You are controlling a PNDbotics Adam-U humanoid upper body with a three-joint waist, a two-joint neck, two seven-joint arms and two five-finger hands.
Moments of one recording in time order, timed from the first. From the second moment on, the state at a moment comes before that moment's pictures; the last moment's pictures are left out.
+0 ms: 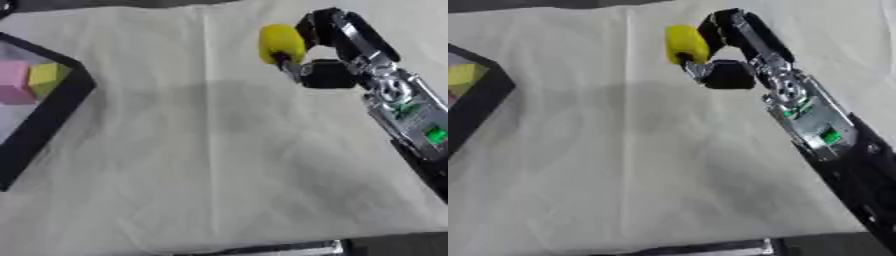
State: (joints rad) left arm -0.79 0.50 -0.29 -1.98 -0.19 0.24 0.01; right arm -0.42 -0.63 0.25 -1.91 0.01 0.21 -0.09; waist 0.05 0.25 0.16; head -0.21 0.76
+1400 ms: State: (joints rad) left arm -0.89 0.37 -0.44 -1.98 -0.34 0.33 -0.24; right arm -0.53 -0.54 0.35 -1.79 0.05 0.15 -0.04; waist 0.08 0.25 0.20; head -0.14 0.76
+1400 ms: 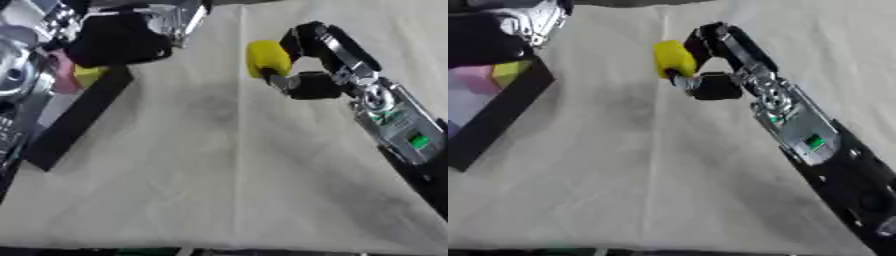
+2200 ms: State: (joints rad) left arm -0.96 0.28 -0.51 -1.89 -0.52 0.39 -0.43; right arm -0.58 -0.49 0.40 -1.73 0.07 0.10 -0.04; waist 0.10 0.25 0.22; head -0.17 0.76
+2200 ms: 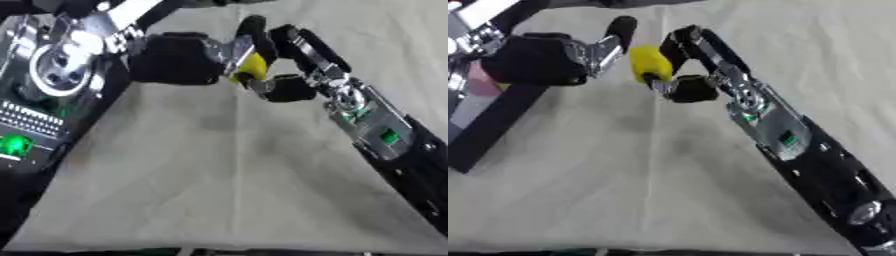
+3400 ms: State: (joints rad) left arm -1.01 0.24 -0.55 -1.70 -0.87 0.24 -0.68; right arm -0.58 -0.48 0.41 -1.74 0.07 0.09 -0.04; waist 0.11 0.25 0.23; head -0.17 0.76
